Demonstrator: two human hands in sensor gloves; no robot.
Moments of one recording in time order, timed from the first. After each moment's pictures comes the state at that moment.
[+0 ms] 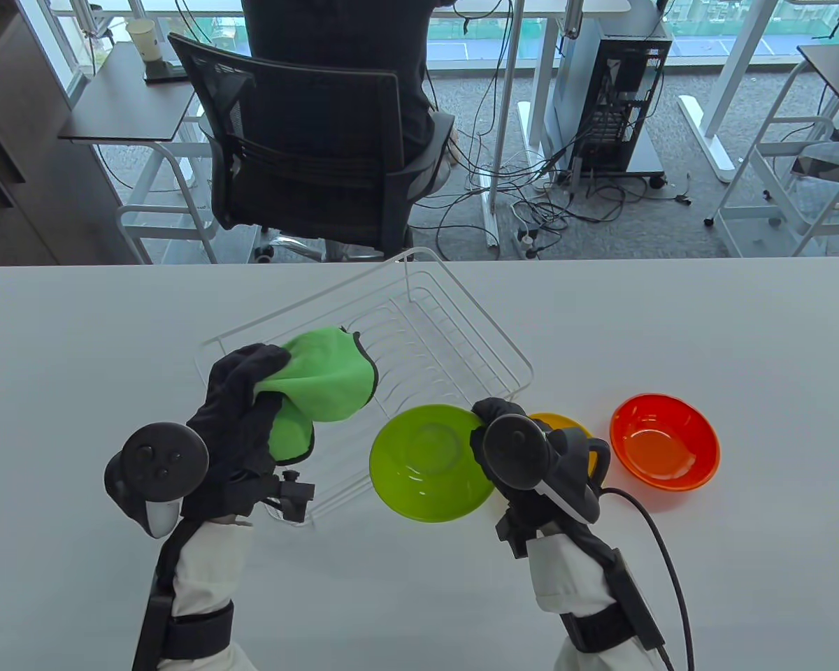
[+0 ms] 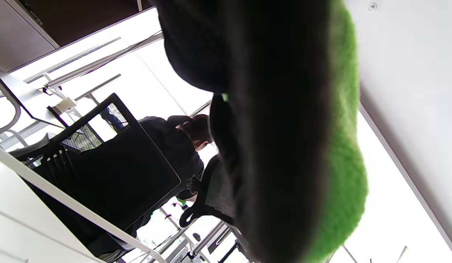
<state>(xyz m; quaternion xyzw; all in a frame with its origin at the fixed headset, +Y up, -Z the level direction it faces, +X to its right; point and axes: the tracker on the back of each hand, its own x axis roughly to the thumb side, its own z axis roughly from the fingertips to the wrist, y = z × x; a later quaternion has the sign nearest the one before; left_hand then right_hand) -0.235 -0.572 -0.282 0.26 -0.08 0.44 0.85 0.088 -0.599 -0.293 0.07 -0.13 0.98 0.17</state>
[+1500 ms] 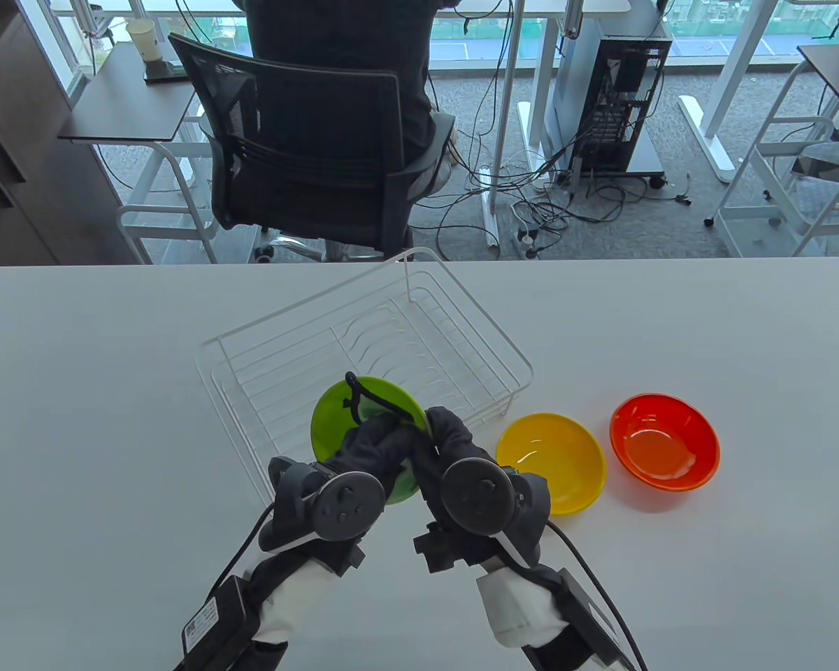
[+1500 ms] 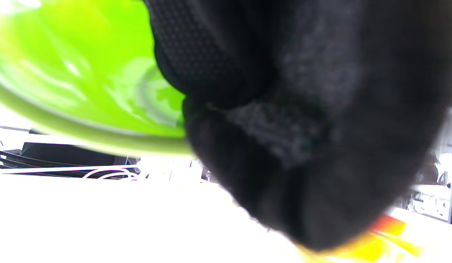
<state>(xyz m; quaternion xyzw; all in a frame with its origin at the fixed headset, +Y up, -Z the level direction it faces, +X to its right) -0.114 -0.619 -0.264 0.12 -0.27 0.13 0.95 0.040 -0.613 -0.261 0.09 -0.20 0.92 0.31</state>
